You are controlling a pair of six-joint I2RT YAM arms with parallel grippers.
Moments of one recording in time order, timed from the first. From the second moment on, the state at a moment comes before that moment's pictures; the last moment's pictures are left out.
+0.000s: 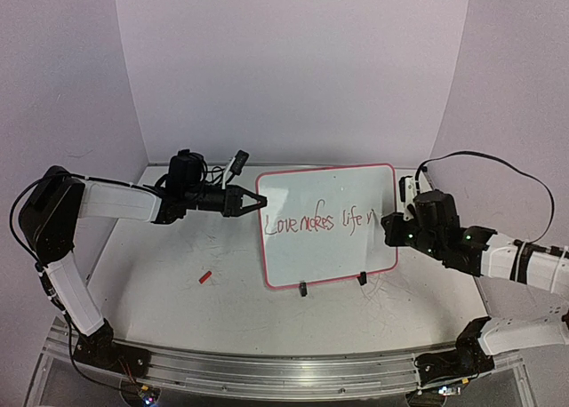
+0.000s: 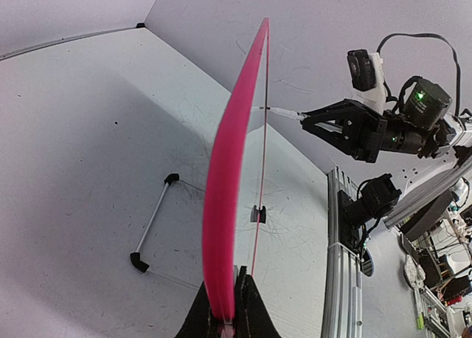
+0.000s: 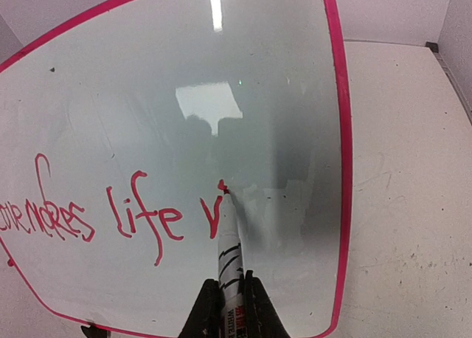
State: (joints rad) left arm -0.56 1.74 1.03 0.38 0.81 -0.34; right arm 0.64 1.09 0.64 -0.08 0.28 0.42
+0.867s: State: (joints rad) left arm -0.56 1.74 1.03 0.38 0.81 -0.34; right arm 0.64 1.08 0.60 -0.10 0.28 0.45
